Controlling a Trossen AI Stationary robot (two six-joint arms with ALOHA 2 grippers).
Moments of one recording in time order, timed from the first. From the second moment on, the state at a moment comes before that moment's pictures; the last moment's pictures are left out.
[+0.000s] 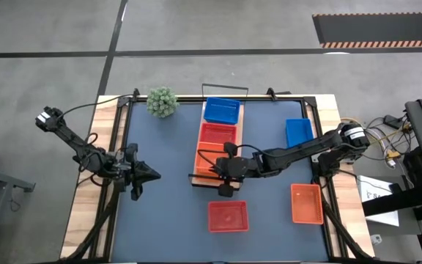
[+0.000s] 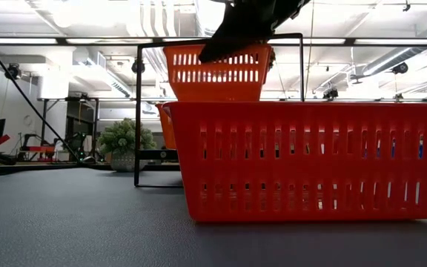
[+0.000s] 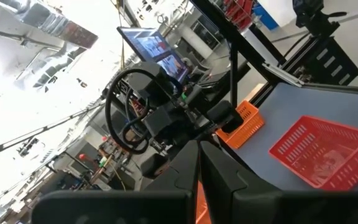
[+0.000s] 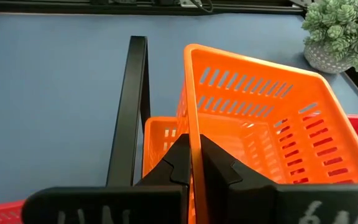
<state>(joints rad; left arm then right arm) -0.65 0.55 0.35 0.33 -0.51 0.85 0.21 1.69 1.21 -0.14 0.31 0.12</state>
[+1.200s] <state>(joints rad) -0.65 0.55 0.35 0.33 -0.51 0.85 0.21 1.64 1.21 -0.15 0.30 0.05</state>
